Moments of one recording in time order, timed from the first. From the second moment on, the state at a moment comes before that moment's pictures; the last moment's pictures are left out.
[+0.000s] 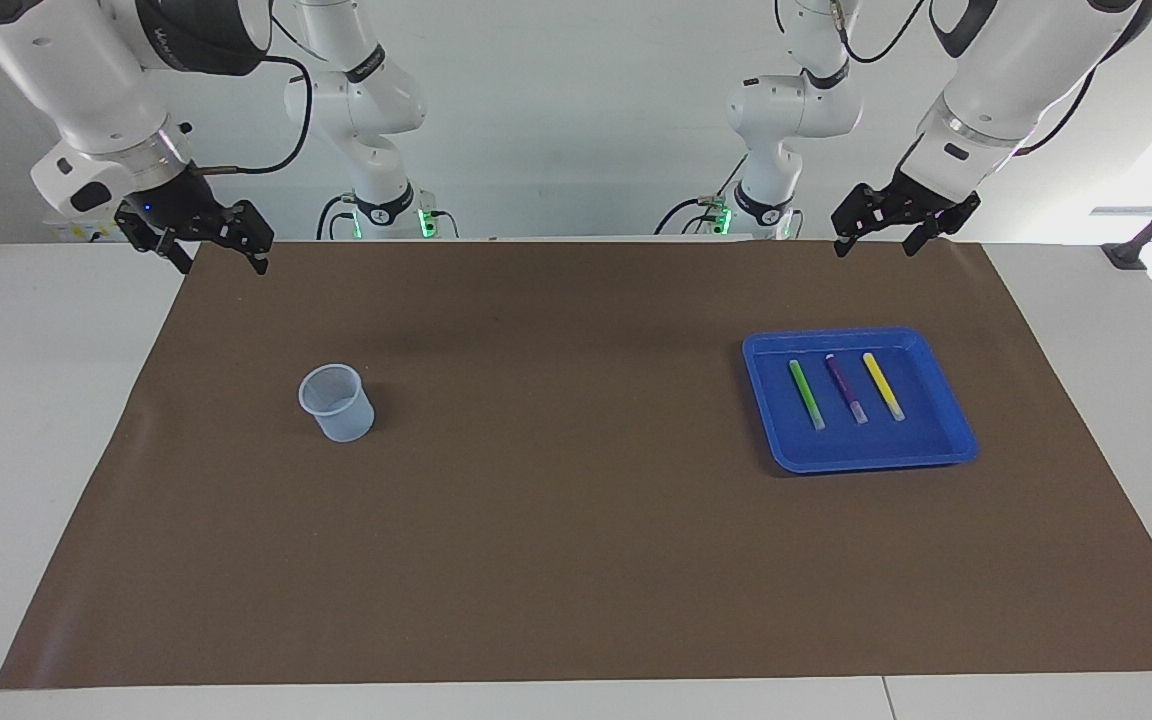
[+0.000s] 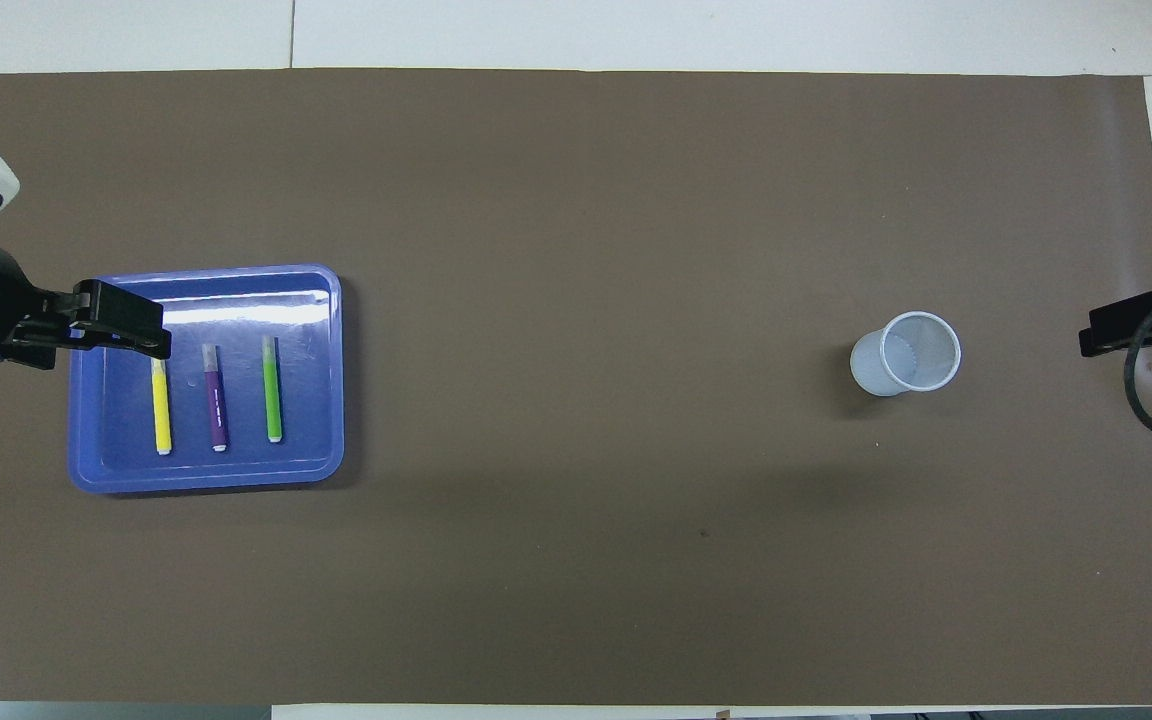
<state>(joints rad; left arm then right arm) -0.11 -0.03 -0.05 -1.57 -0.08 1.45 -0.16 0.01 -0.06 -0.09 -1.68 -0.01 1.54 -0.05</state>
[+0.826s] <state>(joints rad) -0.10 -0.04 -0.05 -1.59 -0.08 1.45 -0.16 0.01 -0.06 -0.09 -1.68 -0.01 1.54 -0.05</state>
